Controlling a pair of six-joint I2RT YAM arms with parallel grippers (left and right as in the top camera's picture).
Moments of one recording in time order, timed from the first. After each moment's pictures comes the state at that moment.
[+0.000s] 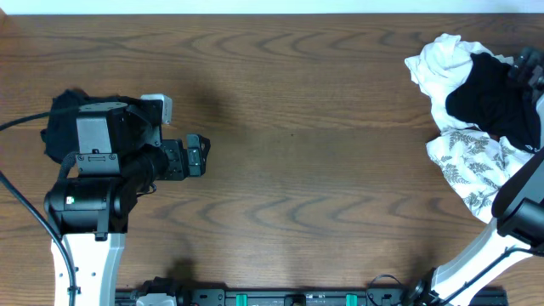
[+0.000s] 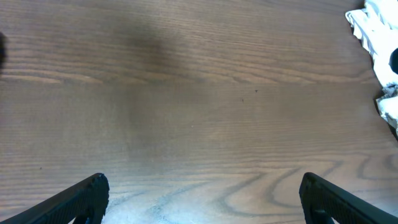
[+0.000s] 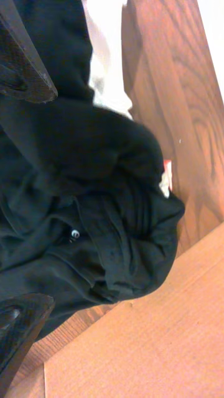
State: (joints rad) left arm 0.00 1.06 1.20 -1.04 0.30 -0.09; right arm -0.50 2.08 1.67 -0.32 0.22 -0.06
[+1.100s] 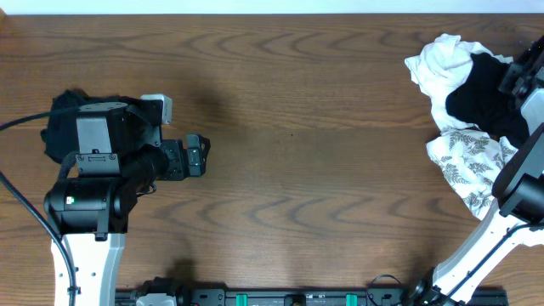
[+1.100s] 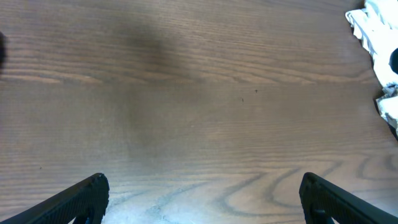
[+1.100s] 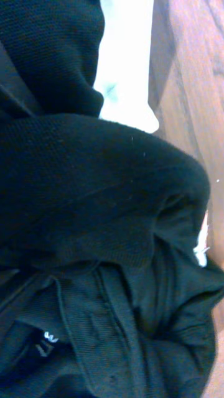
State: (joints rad) left arm 0.00 1.06 1.20 -1.04 0.30 -0.09; right arm -0.51 2.26 1.67 -0.17 0.07 -0.06
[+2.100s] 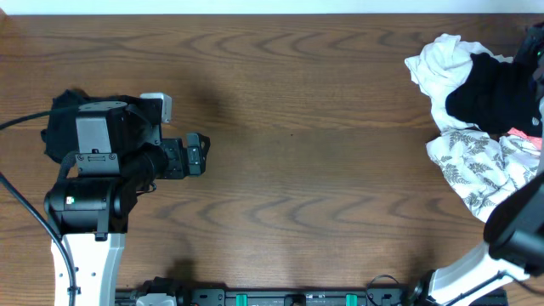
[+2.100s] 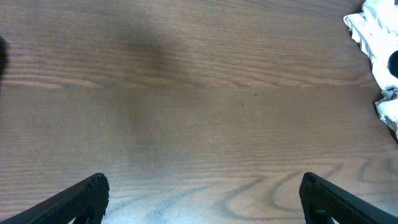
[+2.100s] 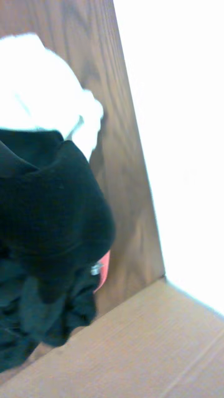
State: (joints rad) left arm 0.00 1.06 1.20 -1.02 0.30 -0.08; right arm -0.43 1.86 1.68 -0.38 -0.04 -0.11
